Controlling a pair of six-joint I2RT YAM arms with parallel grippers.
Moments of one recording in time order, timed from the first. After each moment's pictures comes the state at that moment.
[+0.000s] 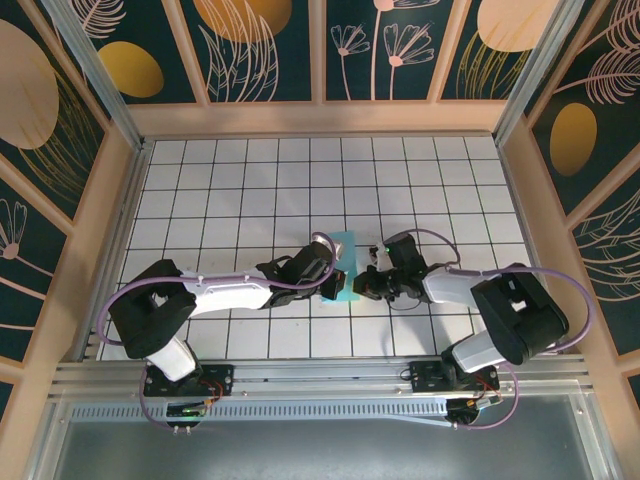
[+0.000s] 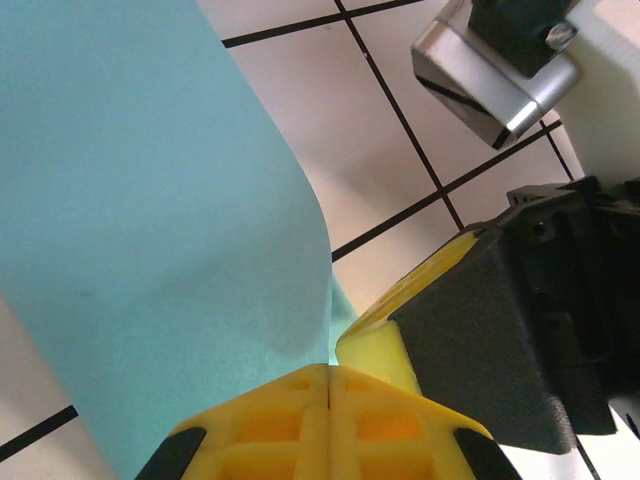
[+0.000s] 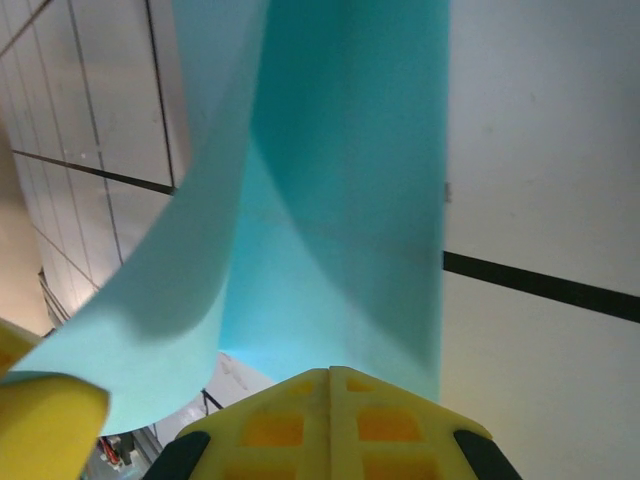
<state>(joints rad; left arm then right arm) -0.99 1.63 0.82 0.05 0.03 -0.63 0.53 1.46 0.46 0.06 -0.60 0.75</state>
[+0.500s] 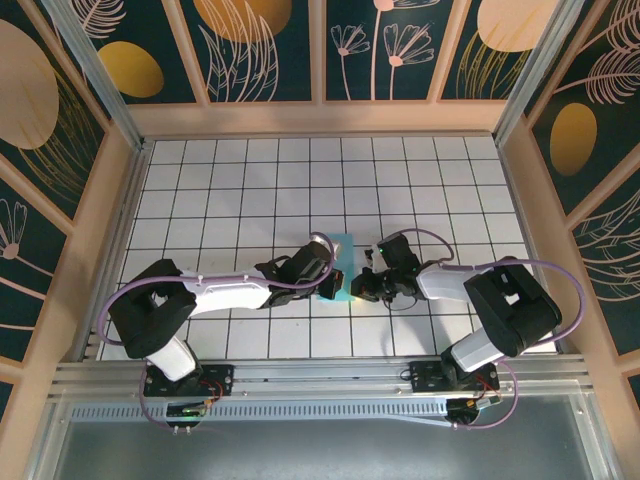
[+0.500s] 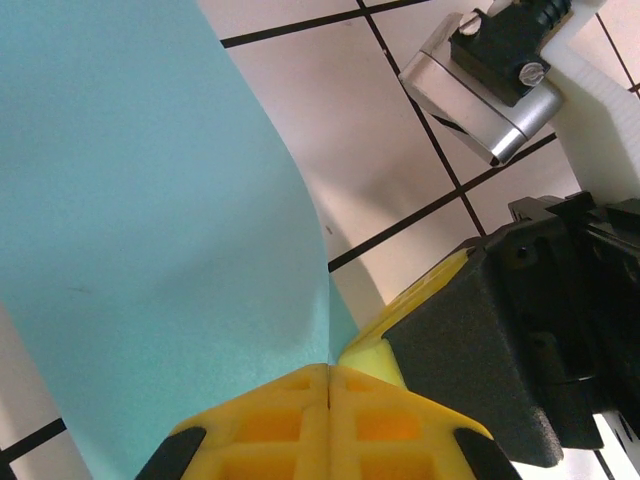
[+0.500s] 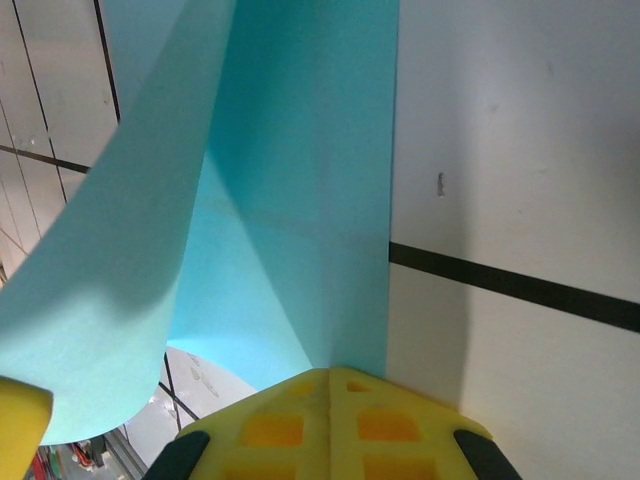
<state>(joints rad) -0.98 1.63 0.81 0.05 0.03 -0.63 0.56 1.51 0.50 0.00 -0.56 0.73</state>
